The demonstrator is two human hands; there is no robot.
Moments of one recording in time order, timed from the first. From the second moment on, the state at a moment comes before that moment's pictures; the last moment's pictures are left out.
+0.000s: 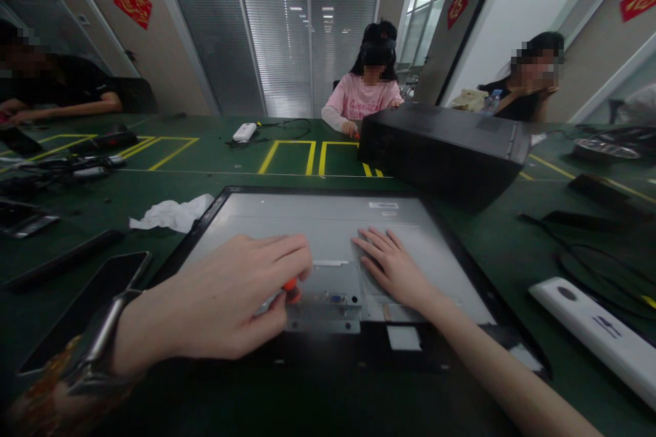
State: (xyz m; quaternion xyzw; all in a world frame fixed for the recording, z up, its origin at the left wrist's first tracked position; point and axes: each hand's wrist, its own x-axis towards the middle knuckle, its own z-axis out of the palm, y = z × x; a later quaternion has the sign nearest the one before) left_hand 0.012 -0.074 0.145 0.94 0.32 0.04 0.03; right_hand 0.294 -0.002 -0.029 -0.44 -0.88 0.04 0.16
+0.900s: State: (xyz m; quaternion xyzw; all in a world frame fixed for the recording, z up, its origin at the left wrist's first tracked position) left_hand 0.011 -0.073 0.140 0.94 0.35 0.04 0.02; right_hand 0.295 0.000 -0.031 -0.45 -0.88 0.03 0.15
